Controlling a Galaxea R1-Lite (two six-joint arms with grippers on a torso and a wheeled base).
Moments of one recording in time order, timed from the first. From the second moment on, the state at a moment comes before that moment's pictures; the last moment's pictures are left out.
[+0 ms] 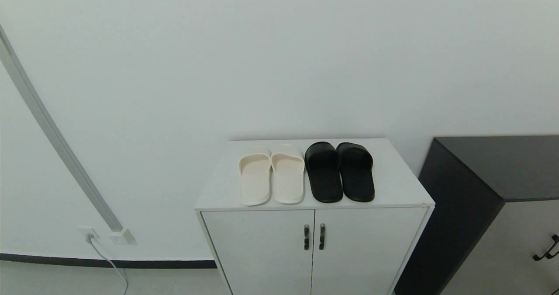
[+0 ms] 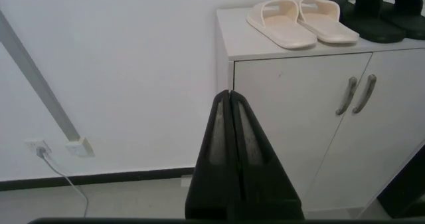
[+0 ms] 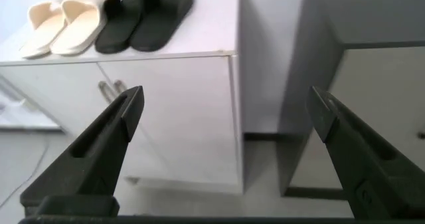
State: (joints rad) left arm 0.00 0.00 0.00 0.01 -0.01 0.05; right arm 0.13 0.63 -0.22 -0.18 0.03 0.11
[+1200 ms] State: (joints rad) left arm 0.00 0.00 0.00 0.01 -0.01 0.04; right arm 0.68 1.99 -0.96 -0.71 -0.52 0.29
